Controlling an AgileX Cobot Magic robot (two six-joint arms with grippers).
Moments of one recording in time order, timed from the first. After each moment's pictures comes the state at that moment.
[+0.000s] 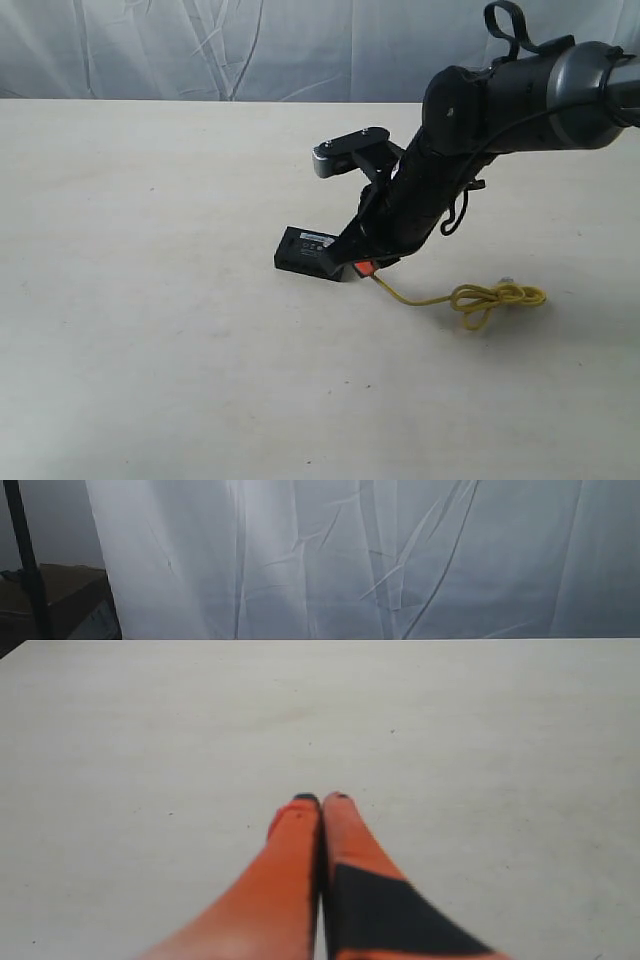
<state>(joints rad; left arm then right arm) -0.03 0.01 -0.01 -0.05 0.26 0.05 0.55 1.89 -1.18 0.32 0.68 -0.39</state>
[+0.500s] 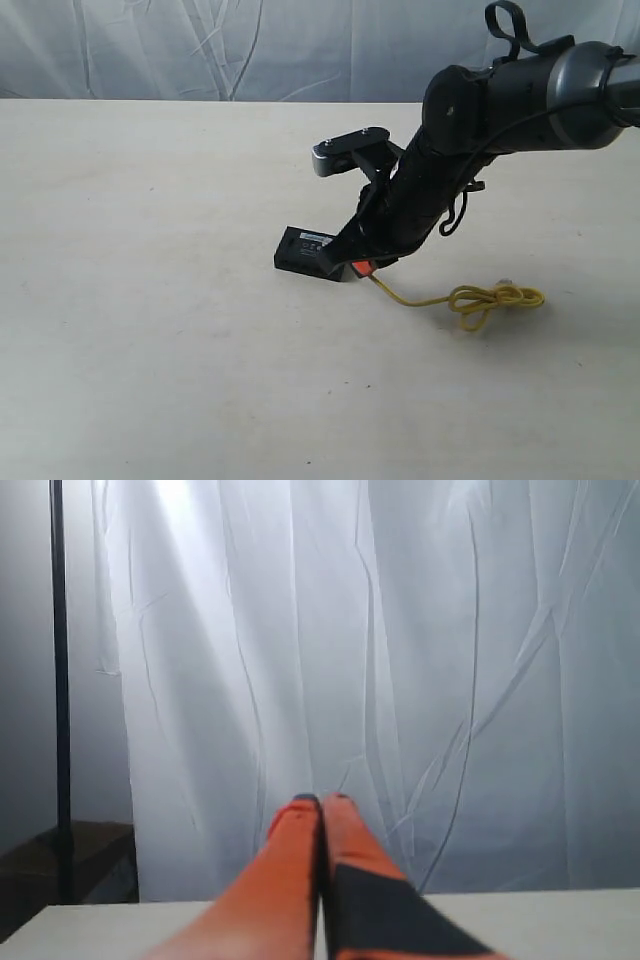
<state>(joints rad) -0.03 0.00 -0.01 -0.01 -0.20 0.03 0.55 1.89 -1.18 0.34 0.68 -0.39</state>
